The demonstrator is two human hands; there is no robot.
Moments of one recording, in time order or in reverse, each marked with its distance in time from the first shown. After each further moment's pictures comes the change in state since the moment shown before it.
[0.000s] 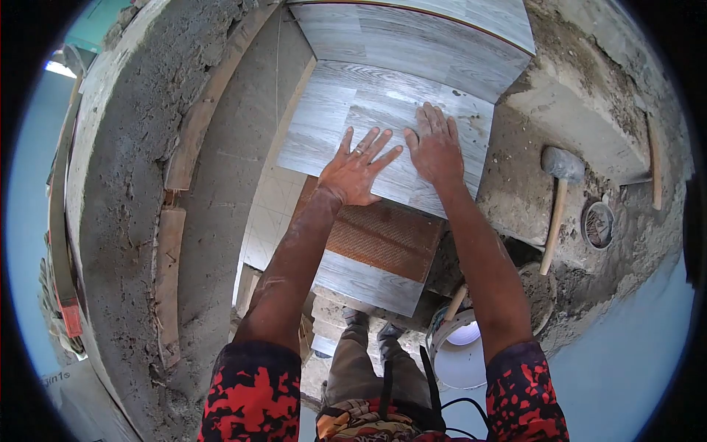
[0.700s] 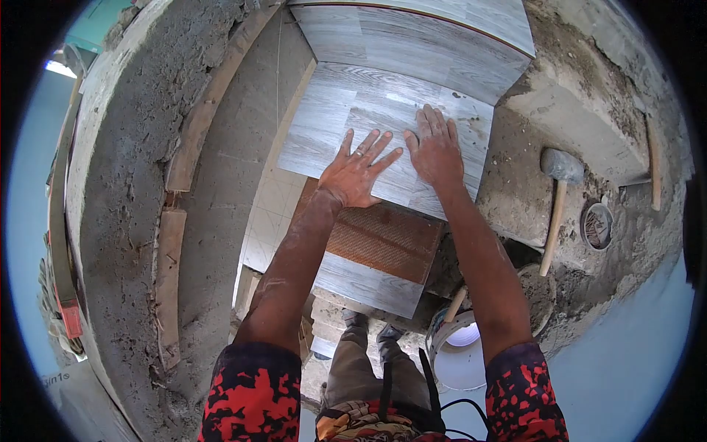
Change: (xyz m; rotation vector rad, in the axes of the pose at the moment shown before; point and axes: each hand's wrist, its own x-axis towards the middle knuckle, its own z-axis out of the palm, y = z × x) left_hand 0.000 0.001 0.000 0.001 0.003 -0.008; right_hand -0.001 0.001 0.001 -0.013 0.023 -0.008
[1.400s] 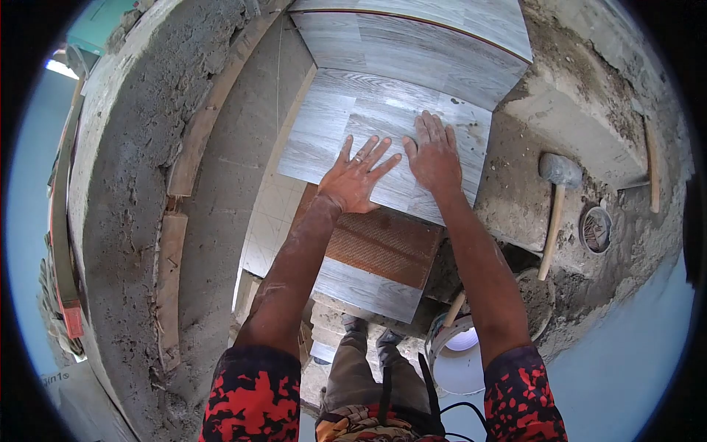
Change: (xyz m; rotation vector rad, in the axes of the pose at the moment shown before) left_hand 0.000 -0.001 -0.001 -0.009 0.003 0.009; right_hand 0.002 -0.003 -0.008 -0.013 -0.133 0.042
